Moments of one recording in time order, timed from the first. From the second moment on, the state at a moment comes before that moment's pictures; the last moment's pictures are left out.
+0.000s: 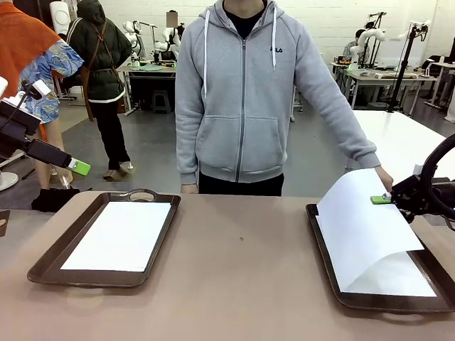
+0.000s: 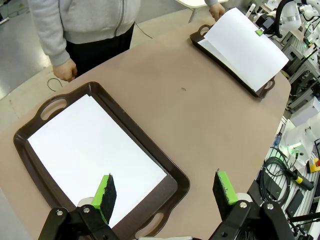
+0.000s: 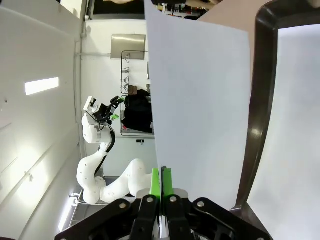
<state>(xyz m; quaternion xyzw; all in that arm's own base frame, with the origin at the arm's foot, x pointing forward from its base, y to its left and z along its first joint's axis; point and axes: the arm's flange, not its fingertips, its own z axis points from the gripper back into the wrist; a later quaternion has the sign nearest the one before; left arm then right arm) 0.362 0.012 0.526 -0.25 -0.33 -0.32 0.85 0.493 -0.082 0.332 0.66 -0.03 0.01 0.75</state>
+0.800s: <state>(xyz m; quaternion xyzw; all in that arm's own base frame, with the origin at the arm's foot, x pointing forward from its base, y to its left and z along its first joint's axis) 0.362 0.012 0.526 -0.25 -0.33 -0.32 0.85 0.502 -0.110 0.302 0.58 0.01 -0.03 0.82</state>
